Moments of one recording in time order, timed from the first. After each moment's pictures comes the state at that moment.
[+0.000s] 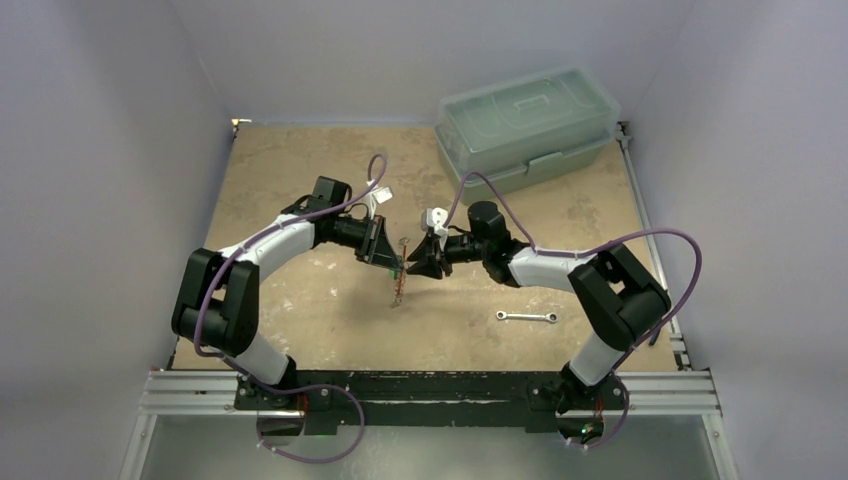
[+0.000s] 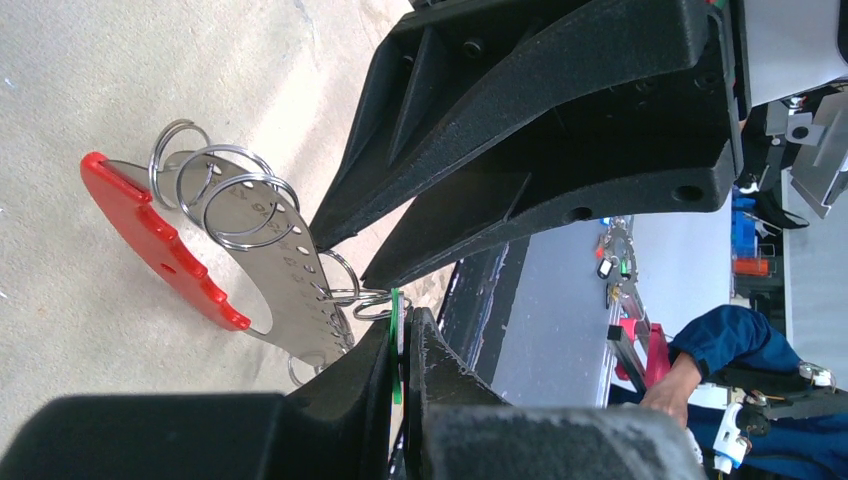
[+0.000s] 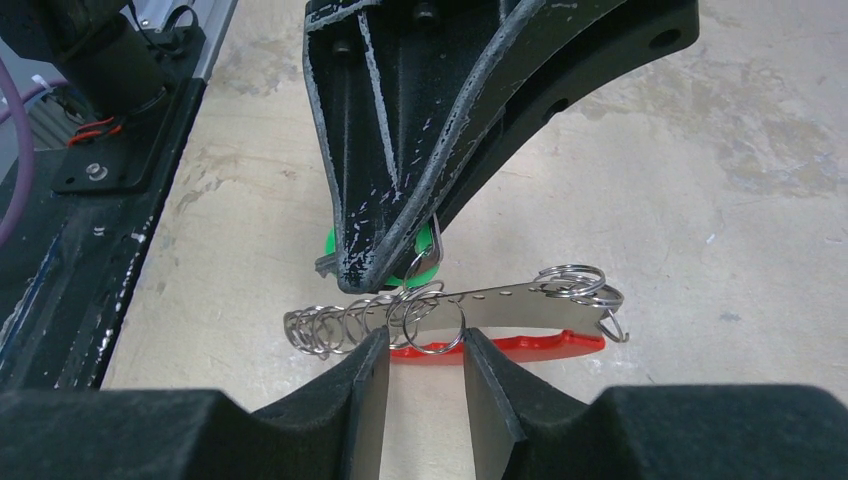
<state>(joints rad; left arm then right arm) -0.30 1.58 0.97 -0.41 1.09 -0.08 0.64 1.67 0.78 0.53 -0.85 -0.23</state>
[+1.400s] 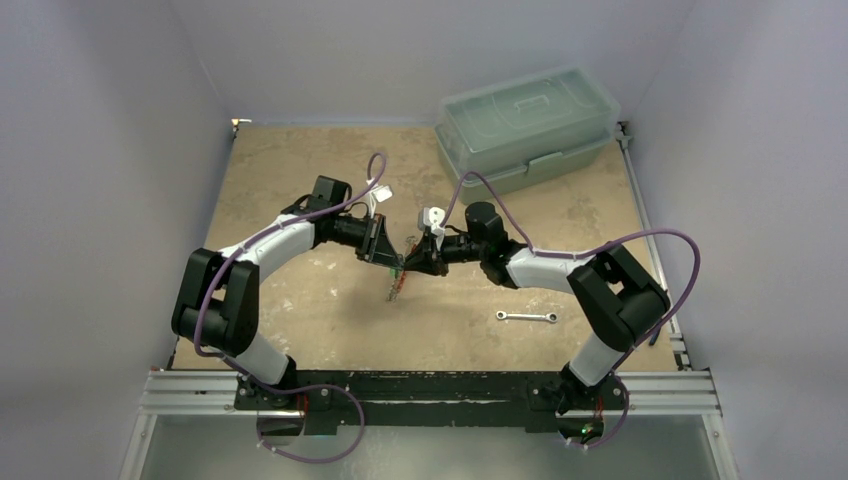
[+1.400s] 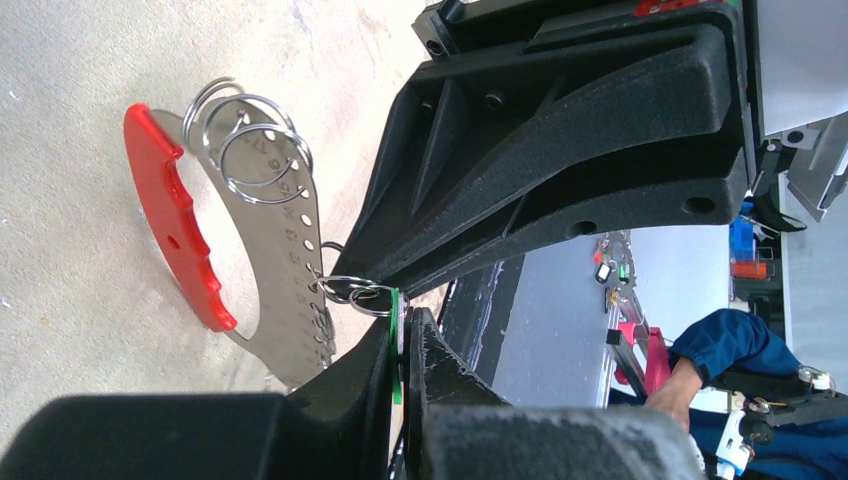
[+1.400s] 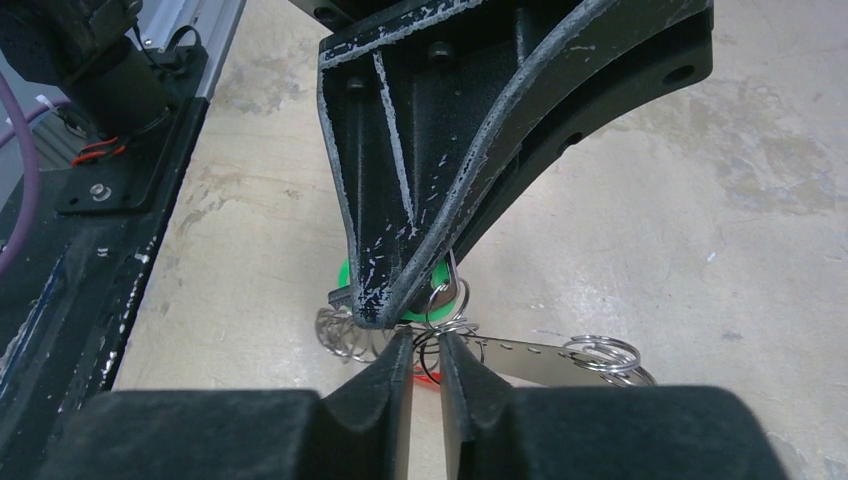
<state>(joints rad) -0.30 1.58 0.97 -0.38 1.10 -0.09 0.67 1.67 0.78 0.57 -0.83 -0.19</state>
